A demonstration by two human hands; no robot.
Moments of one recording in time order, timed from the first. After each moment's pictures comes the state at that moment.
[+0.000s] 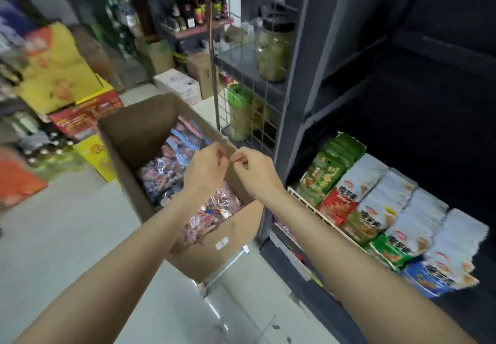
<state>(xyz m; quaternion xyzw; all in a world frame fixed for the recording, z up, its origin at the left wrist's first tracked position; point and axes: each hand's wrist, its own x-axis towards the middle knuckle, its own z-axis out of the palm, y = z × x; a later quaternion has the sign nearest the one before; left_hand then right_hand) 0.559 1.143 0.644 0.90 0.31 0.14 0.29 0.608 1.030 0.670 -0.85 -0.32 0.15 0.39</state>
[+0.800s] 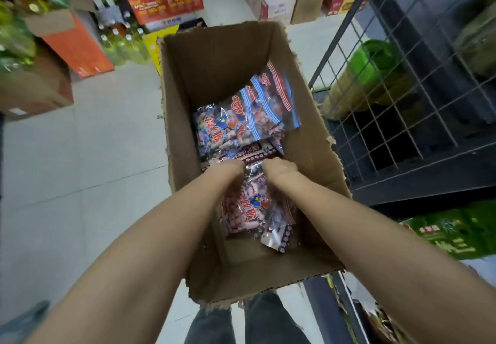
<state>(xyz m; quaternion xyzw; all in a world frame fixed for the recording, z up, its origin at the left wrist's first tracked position) 0.562 1.277 0.518 0.79 0.38 -0.39 0.27 0.660 1.213 0.503 -0.79 -0.50 0.31 -0.17</state>
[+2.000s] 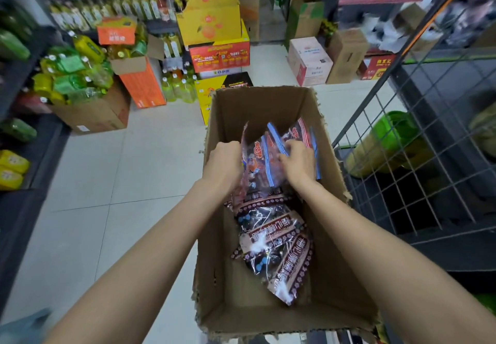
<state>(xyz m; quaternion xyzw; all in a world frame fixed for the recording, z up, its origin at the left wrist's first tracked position) 0.524 1.304 0.604 0.81 0.56 0.07 0.18 0.674 1.273 0.563 -0.85 -0.43 0.18 0.26</state>
